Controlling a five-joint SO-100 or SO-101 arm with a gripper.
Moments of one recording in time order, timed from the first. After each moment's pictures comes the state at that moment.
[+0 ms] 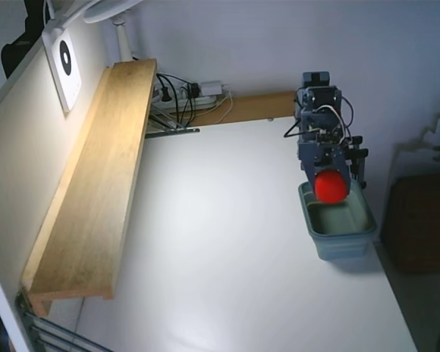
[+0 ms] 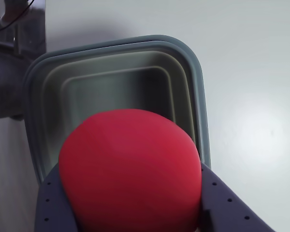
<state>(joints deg) -56.5 66.1 40.2 89.8 -90.2</state>
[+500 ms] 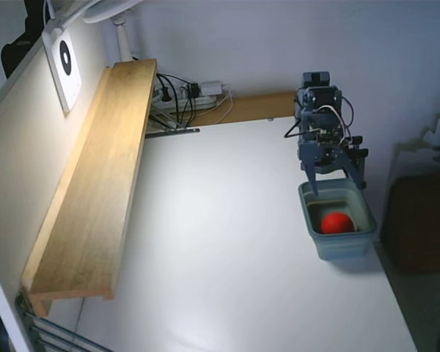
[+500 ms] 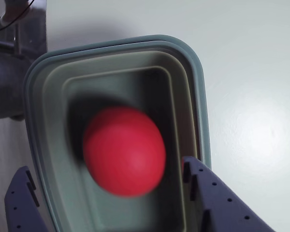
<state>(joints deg) -56.6 66.1 40.2 89.8 -90.1</state>
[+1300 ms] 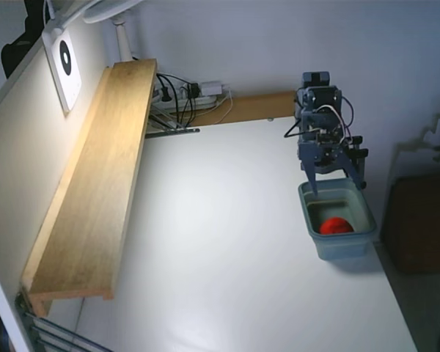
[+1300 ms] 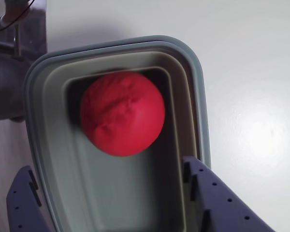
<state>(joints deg) -56.4 66.1 40.2 89.8 -90.1</state>
